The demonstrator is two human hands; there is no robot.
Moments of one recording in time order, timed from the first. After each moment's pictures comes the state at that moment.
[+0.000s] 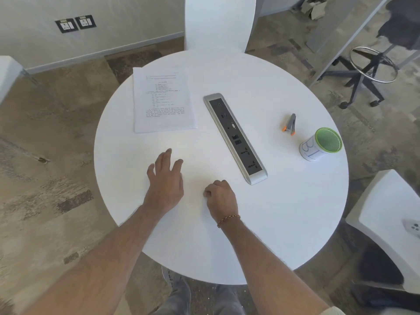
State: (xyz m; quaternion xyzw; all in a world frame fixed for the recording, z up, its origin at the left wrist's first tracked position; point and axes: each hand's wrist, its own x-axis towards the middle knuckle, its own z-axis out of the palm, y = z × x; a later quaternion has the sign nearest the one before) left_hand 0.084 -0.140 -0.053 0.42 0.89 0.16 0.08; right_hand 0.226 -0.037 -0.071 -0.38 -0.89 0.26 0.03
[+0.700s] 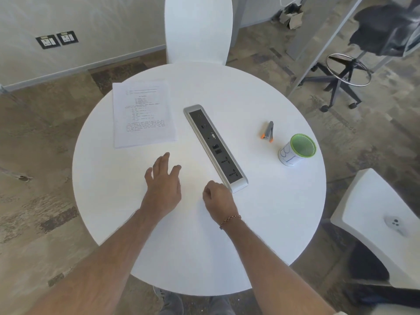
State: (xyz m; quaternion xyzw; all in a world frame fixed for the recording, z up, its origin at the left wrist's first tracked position) left_hand 0.101 -0.093 -0.034 0.45 0.87 0.16 0.08; right_hand 0.251 0.012 -0.041 -0.37 -0.88 0.29 0.05
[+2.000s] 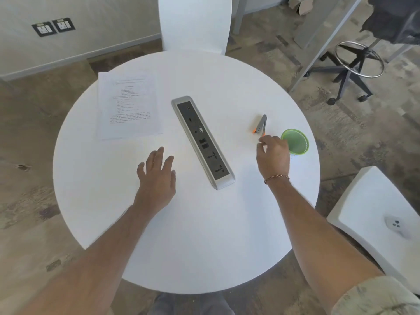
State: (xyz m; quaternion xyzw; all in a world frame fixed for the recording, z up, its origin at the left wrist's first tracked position) left_hand 0.132 -0.061 -0.039 0.42 0.89 0.13 0.06; right_hand 0.314 0.200 -0.004 -0.47 -0.84 0.13 0.23
